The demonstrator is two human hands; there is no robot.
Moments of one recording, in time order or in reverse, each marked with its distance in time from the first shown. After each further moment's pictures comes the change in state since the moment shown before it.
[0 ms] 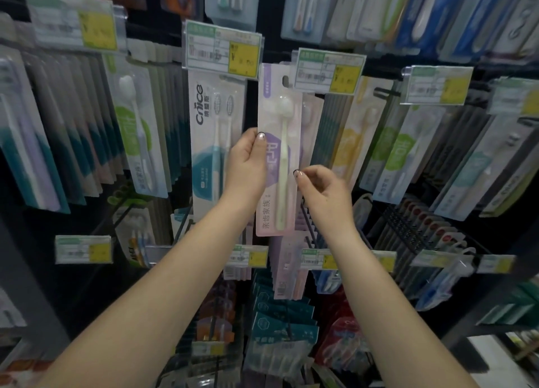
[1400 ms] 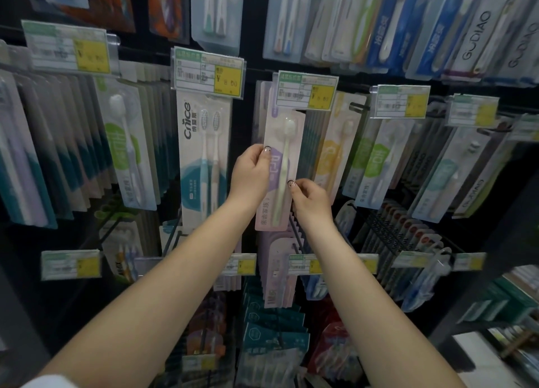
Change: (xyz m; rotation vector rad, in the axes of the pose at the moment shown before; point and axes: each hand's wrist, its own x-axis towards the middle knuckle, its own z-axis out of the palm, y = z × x) left_hand 0.010 -0.003 0.022 0.198 -0.052 -0.062; right_hand 0.017 0.018 0.003 -0.082 0.044 0.213
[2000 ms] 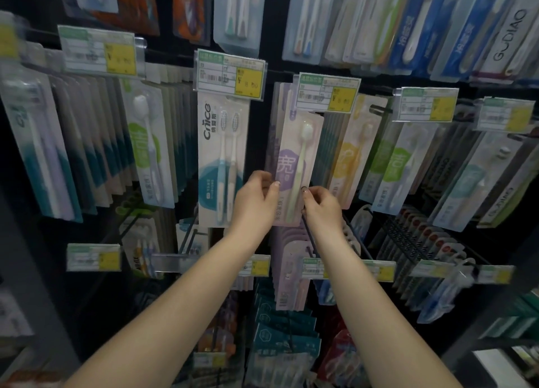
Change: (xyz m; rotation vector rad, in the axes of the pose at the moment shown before) left_hand -0.033 -0.022 -0.019 0.290 0.014 -0.018; right_hand -0.001 0.009 0.011 0.028 0.037 0.089
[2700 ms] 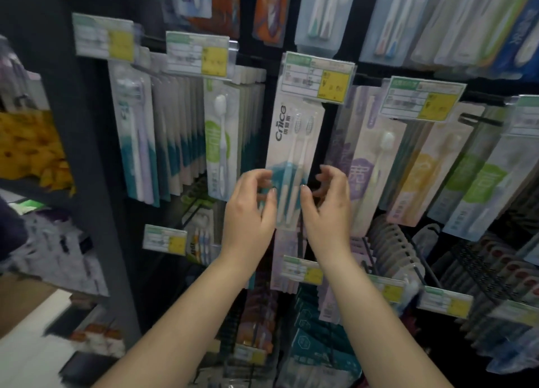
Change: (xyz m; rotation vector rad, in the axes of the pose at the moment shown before) left_hand -0.029 -0.030 -0.084 0.183 0.354 0.367; right_hand -0.042 -0.044 0.067 -0.024 0.012 -0.514
